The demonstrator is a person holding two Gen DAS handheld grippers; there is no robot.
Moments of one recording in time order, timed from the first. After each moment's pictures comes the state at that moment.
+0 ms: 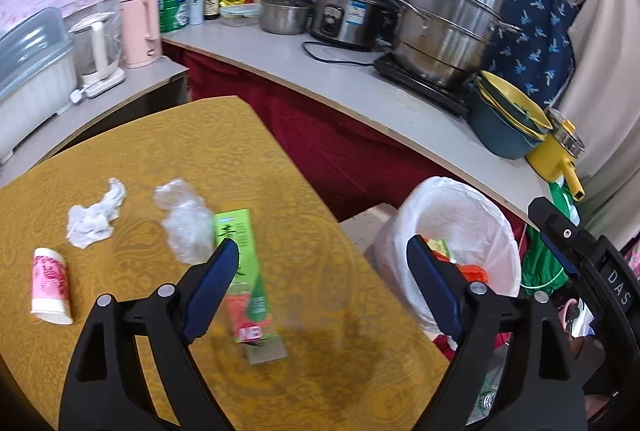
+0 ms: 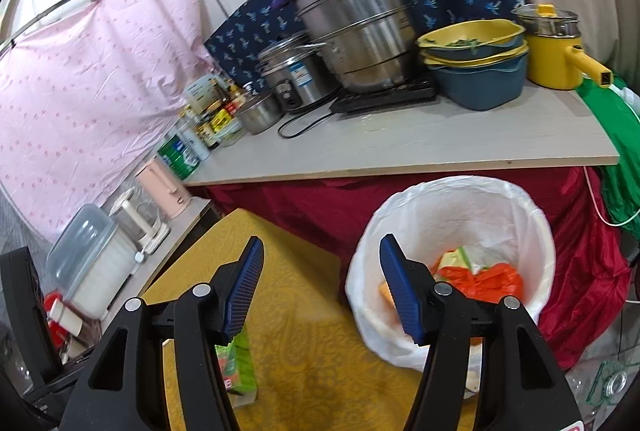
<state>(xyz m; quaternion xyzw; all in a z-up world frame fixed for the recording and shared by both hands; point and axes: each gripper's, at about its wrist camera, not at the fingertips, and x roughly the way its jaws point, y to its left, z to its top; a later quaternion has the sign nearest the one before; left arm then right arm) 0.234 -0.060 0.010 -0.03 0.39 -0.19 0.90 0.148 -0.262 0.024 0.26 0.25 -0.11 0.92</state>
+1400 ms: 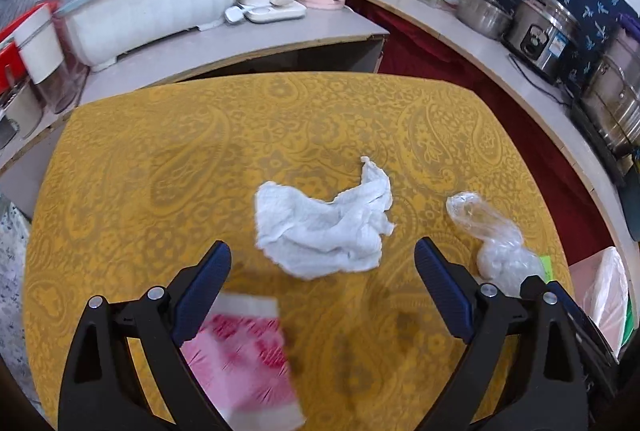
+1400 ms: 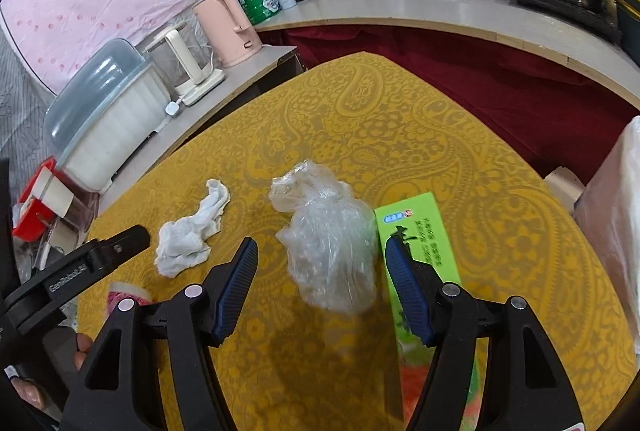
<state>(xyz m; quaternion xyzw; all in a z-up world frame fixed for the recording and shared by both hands) 0.355 0.166 -0.092 -0.09 0.46 0.01 0.88 0.319 -0.038 -0.091 0.16 0.42 0.02 0.89</state>
